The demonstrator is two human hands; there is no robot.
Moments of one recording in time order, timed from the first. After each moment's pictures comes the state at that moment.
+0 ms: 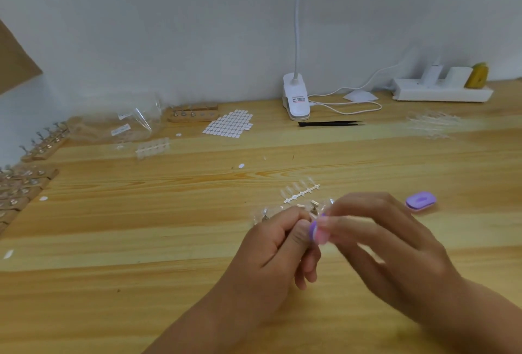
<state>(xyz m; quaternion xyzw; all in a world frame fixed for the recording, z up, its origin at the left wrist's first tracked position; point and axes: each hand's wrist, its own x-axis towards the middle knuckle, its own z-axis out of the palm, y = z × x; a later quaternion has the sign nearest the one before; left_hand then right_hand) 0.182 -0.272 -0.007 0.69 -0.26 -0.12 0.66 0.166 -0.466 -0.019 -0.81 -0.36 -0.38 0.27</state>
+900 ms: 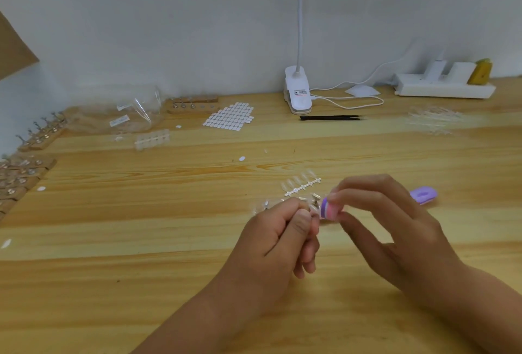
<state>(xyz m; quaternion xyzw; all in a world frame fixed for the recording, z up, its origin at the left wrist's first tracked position) 0.180 -0.272 -0.004 0.70 -0.24 -0.12 0.66 0.170 -0.467 -0.017 -0.82 -0.33 -0.36 0.29</state>
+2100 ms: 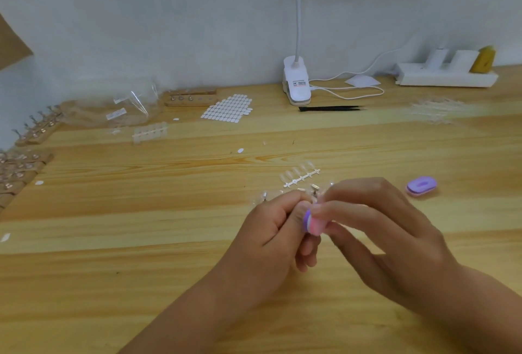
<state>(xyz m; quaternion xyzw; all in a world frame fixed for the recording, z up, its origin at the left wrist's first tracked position) 0.185 -0.273 -0.011 0.69 -0.25 -0.14 0.67 0.166 -0.459 -0.021 -0.81 -0.37 -0.37 0.27</state>
